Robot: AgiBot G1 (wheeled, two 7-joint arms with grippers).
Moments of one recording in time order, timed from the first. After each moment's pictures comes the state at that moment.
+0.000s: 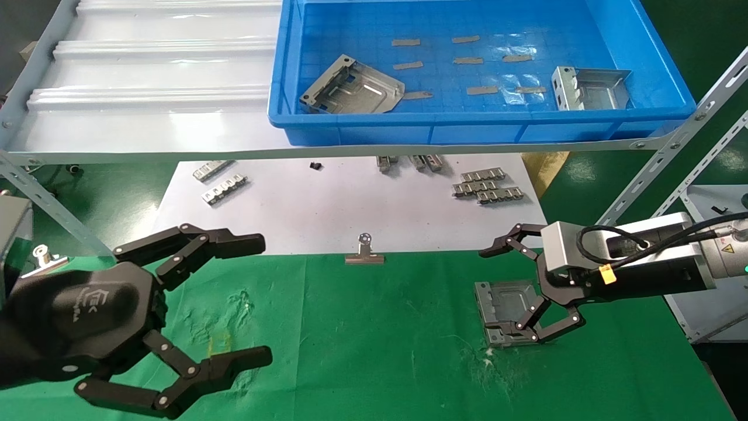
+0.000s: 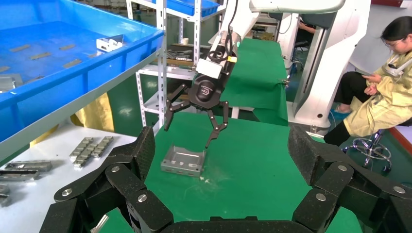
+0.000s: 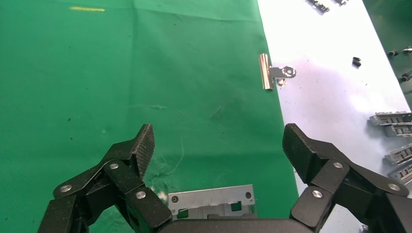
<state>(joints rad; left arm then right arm) -1.09 0.58 0.36 -1.27 0.68 1.47 -0.15 1.84 -0.93 -1.33 0.20 -0.85 -1.60 -0.58</state>
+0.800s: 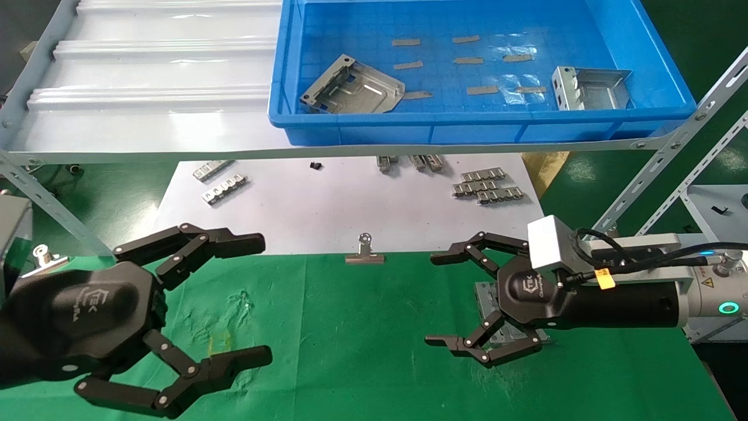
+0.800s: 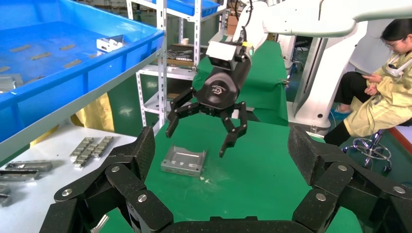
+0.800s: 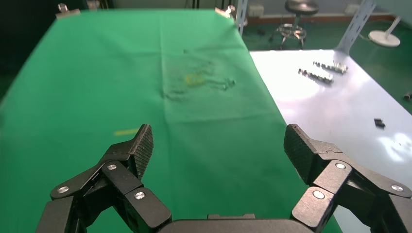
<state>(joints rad) -1.09 0.58 0.36 -1.27 0.68 1.47 -0.15 1.57 -0.82 -0.96 0.58 -0.81 -1.57 -0.32</state>
